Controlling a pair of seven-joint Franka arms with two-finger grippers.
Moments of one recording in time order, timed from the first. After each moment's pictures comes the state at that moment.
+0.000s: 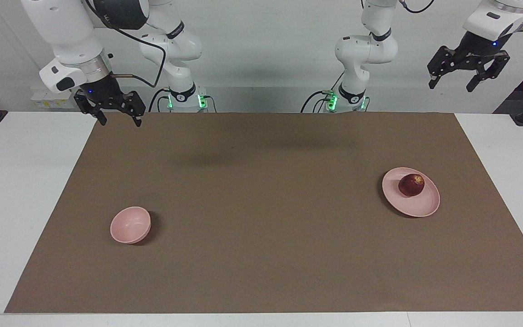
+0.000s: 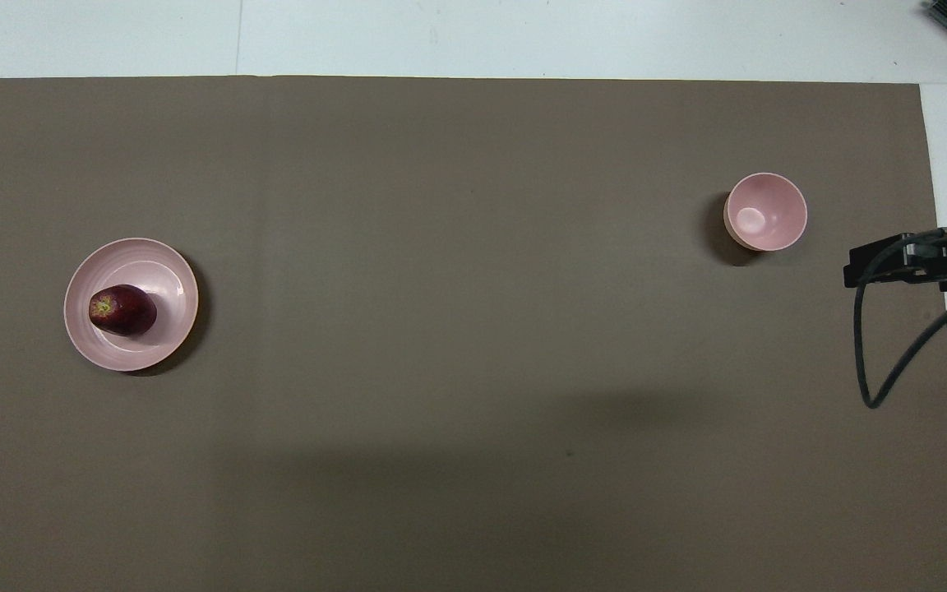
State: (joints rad) left arm -0.11 -0.06 0.08 -1.39 0.01 1.34 0.16; right arm 0.00 -0.01 -0.01 -1.59 -0.01 1.56 0.05
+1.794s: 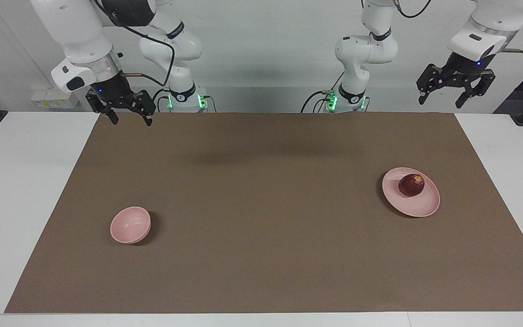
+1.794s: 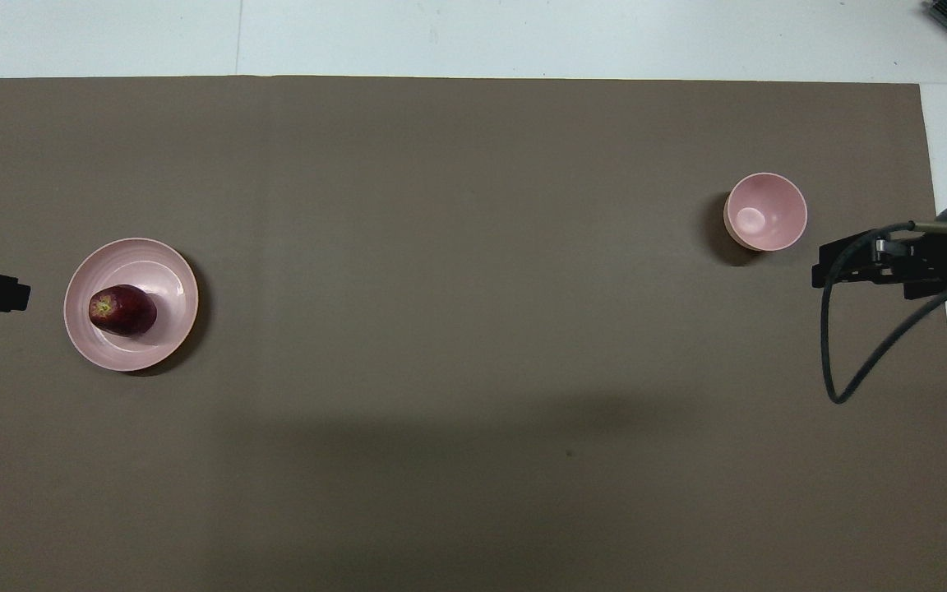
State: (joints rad) left arm -0.11 -0.08 0.06 -1.56 0.00 1.52 0.16; right arm 0.01 -0.01 0.02 -1.58 0.07 1.54 0.19
